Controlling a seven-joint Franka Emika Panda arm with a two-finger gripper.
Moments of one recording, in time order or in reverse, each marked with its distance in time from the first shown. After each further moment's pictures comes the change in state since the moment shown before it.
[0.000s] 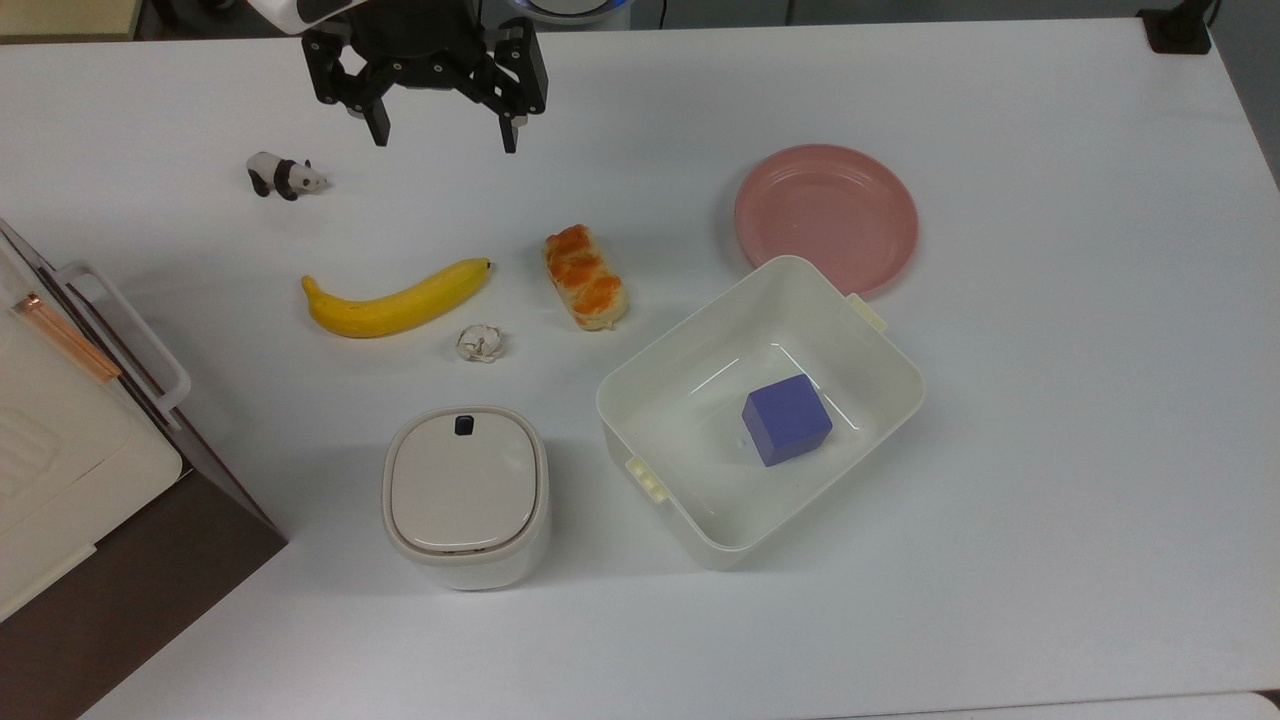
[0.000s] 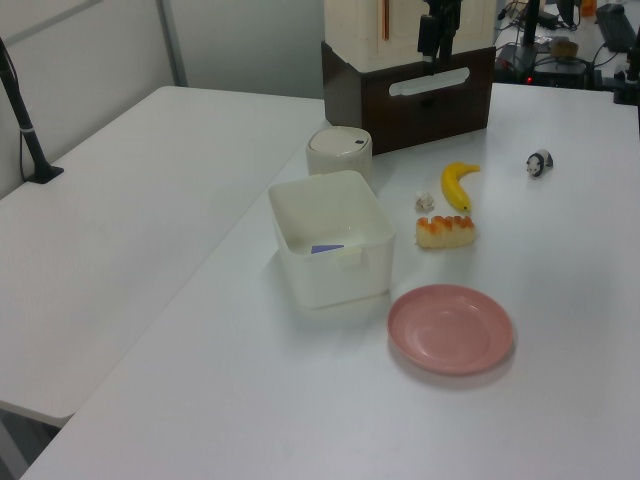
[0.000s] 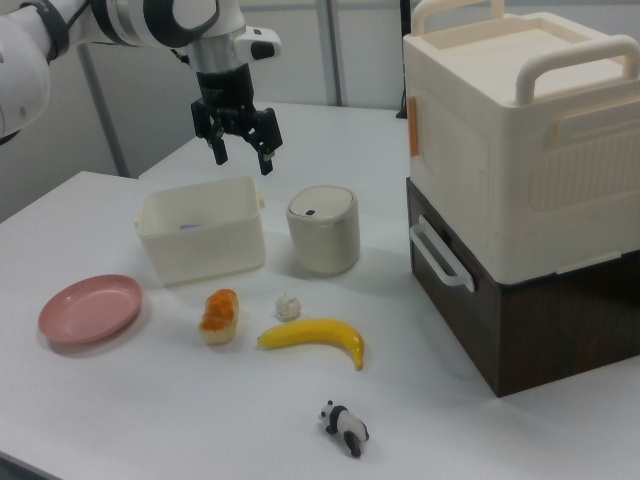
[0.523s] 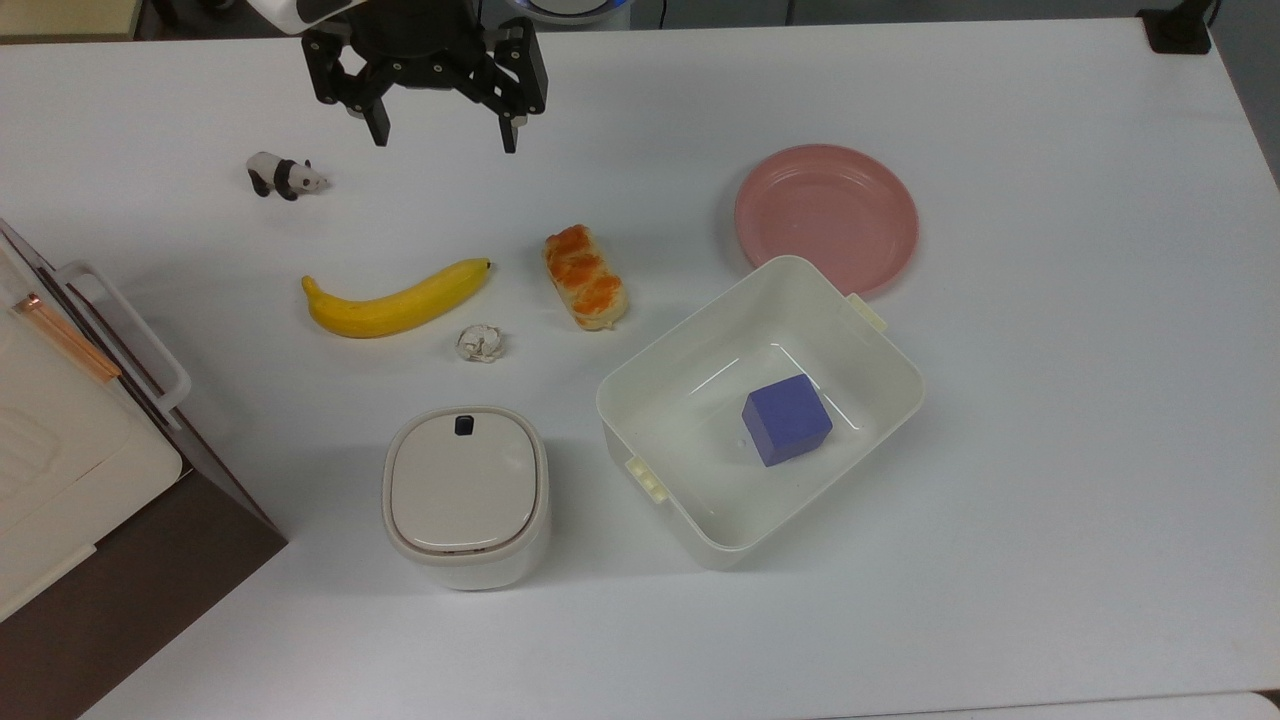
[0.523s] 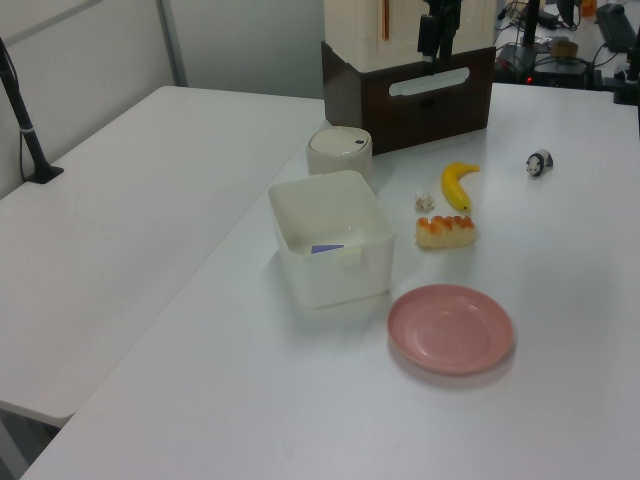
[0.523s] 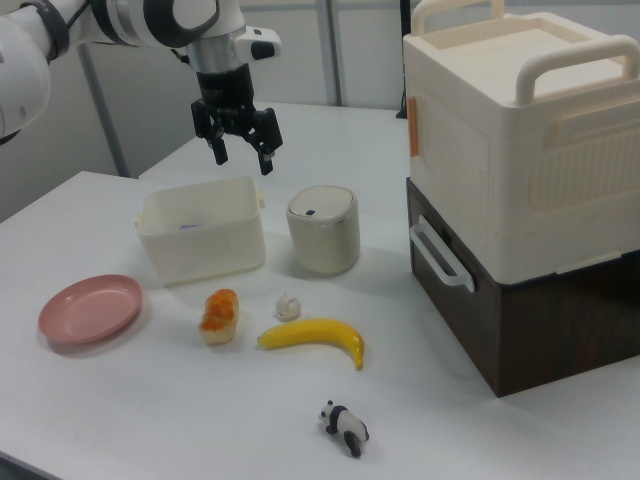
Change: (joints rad) arm 0.000 0.000 0.000 0.000 0.000 0.000 0.000
